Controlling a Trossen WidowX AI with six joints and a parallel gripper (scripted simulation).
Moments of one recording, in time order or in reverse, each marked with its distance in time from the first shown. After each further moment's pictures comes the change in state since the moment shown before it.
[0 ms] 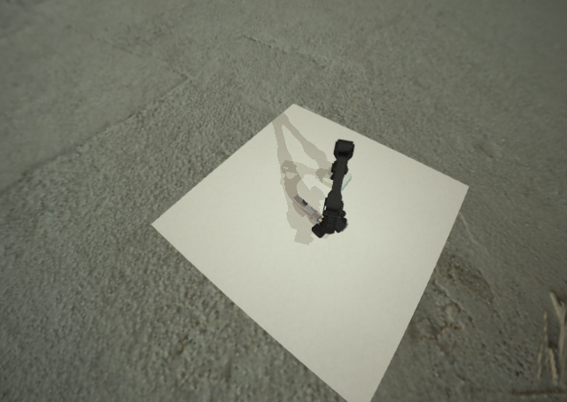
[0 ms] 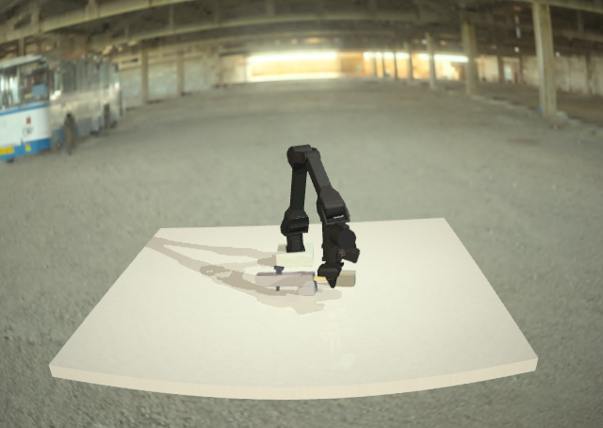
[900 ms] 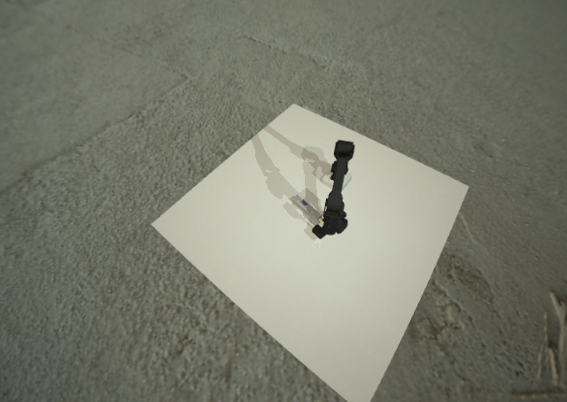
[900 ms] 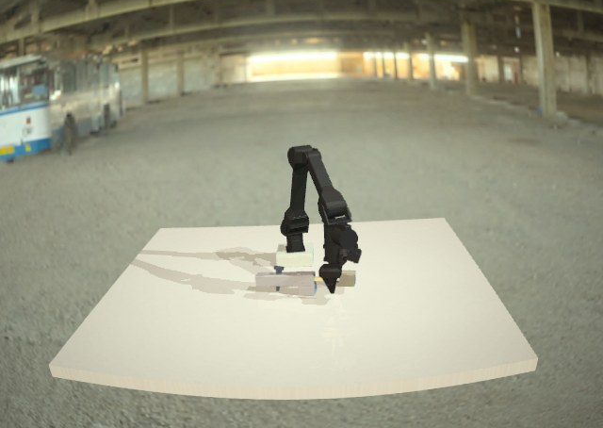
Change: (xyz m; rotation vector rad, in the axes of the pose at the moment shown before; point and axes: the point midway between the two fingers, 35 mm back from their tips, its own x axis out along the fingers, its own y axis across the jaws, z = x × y) arm 0.000 -0.002 0.005 0.007 -0.003 -0.003
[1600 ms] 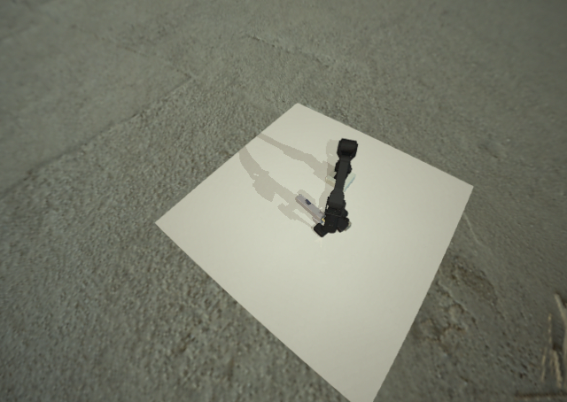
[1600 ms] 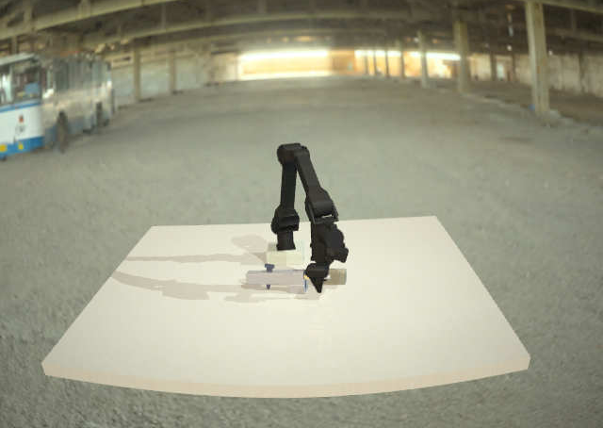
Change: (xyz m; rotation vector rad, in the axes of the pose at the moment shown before) arm 0.004 -0.001 -0.010 0.001 0.001 -0.001
